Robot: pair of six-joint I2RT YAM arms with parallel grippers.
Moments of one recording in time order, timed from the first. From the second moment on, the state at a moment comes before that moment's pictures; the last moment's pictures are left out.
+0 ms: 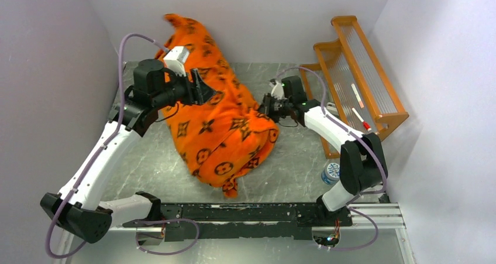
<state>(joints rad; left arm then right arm) -0.40 1.15 1.31 -0.47 0.27 -0.39 0.44 1.57 1.11 -0.23 -0.66 0.62</state>
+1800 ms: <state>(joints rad) -0.37 1.03 0.85 -0.20 0.24 -0.55 0.53 1.75 1.40 -0.55 -0.23 0.27</state>
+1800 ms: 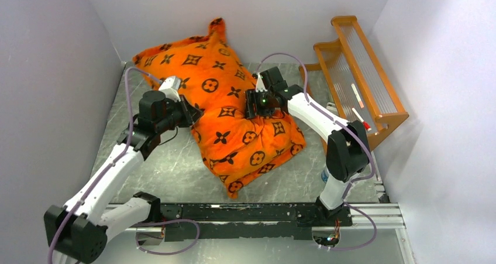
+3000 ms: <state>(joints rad) -0.96 1.26 1.30 -0.53 -0.14 -0.22 0.52 1.04 0.79 -0.39 0.09 0.72</state>
